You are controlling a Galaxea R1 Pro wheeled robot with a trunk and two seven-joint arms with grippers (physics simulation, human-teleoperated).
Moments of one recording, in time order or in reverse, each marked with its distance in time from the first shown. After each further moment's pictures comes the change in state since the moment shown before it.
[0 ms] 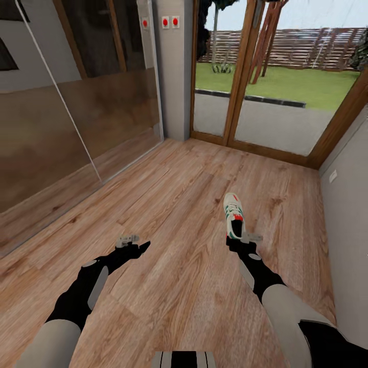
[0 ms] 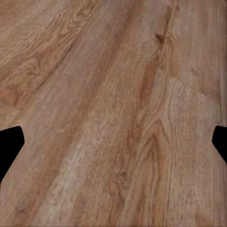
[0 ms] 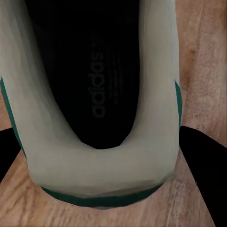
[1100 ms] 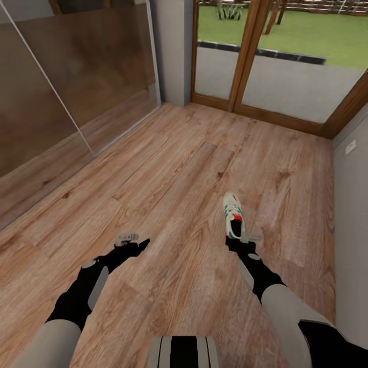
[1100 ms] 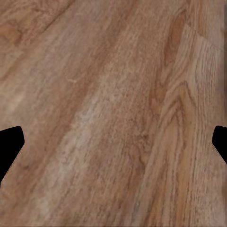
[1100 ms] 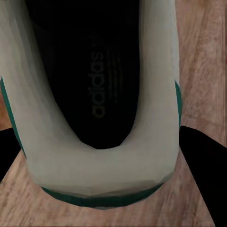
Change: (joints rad) left arm 0.000 0.000 0.000 0.003 -0.001 -0.074 0.001; right arm 0.000 0.002 0.006 -0.002 0.006 0.000 0.000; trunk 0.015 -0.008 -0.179
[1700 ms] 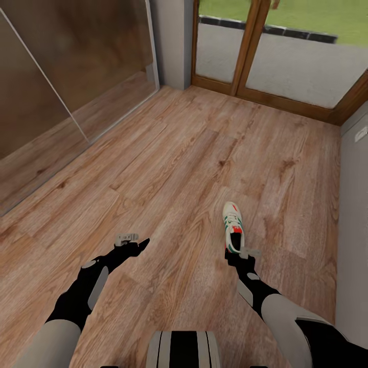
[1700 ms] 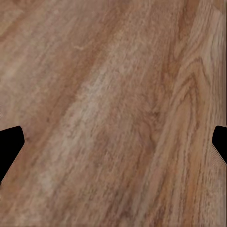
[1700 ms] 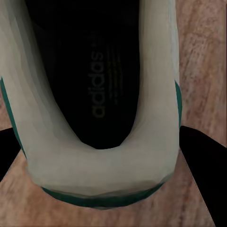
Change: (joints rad) left arm 0.000 0.000 0.001 0.000 0.000 -0.003 0.000; right arm 0.000 -0.004 -0.002 0.252 -0.007 -0.275 -0.002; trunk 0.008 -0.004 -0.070
